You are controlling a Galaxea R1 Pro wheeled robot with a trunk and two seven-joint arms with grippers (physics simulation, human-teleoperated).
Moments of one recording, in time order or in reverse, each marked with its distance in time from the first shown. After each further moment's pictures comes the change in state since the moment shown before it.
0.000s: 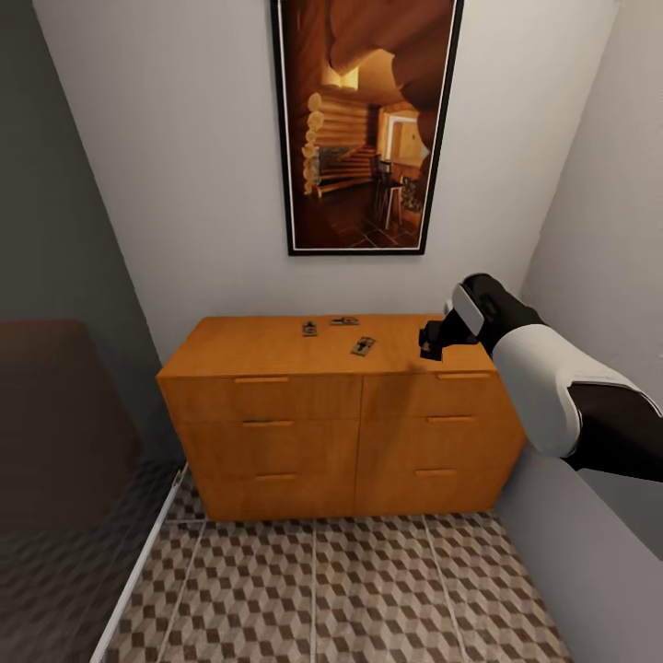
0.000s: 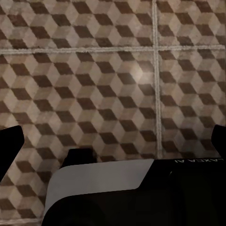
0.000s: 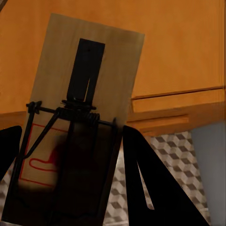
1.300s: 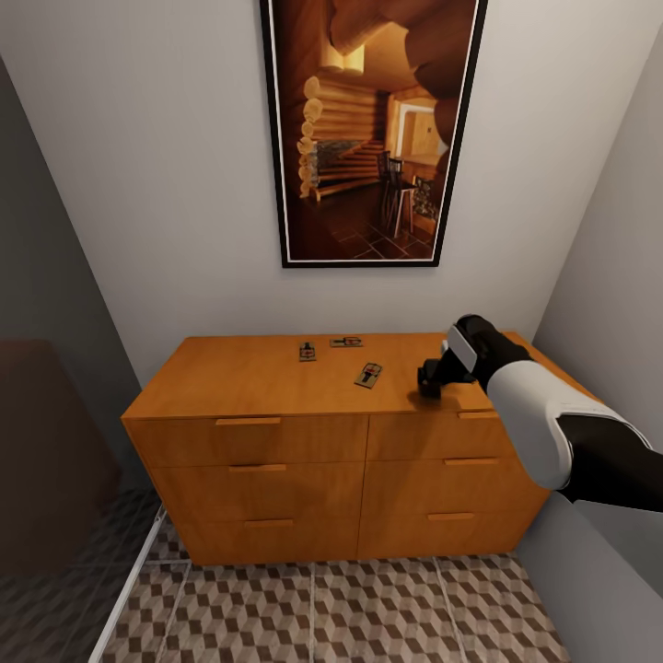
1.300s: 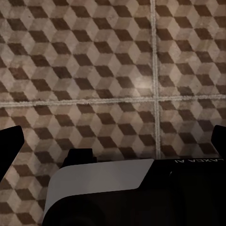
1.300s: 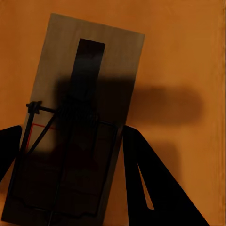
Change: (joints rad) left arm 0.000 0.000 0.001 0.000 0.000 0.000 0.000; right arm 0.120 -0.005 -0.003 0.029 -0.003 -0.008 0.001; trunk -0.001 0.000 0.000
